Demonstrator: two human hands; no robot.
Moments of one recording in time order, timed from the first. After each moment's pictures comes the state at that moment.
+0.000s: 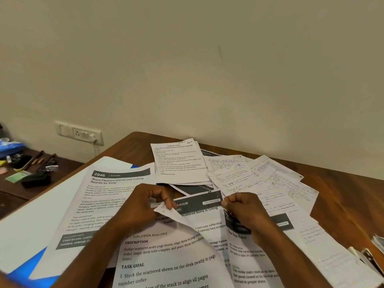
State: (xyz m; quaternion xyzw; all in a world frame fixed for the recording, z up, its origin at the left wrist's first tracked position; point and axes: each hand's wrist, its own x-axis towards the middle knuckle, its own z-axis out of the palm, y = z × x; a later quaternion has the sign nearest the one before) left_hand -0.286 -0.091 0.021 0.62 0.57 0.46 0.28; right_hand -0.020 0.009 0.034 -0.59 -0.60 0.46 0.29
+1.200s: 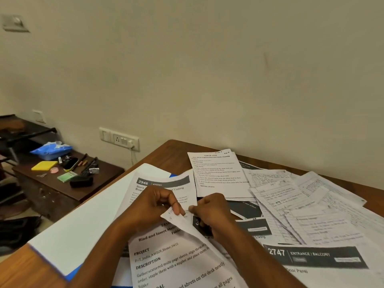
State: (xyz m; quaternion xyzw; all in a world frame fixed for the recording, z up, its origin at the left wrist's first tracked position) left_hand -0.373 -0.112 0.027 0.56 0.58 0.48 0.34; right_hand -0.213 -0.007 0.018 -0.55 -0.65 0.47 0.22
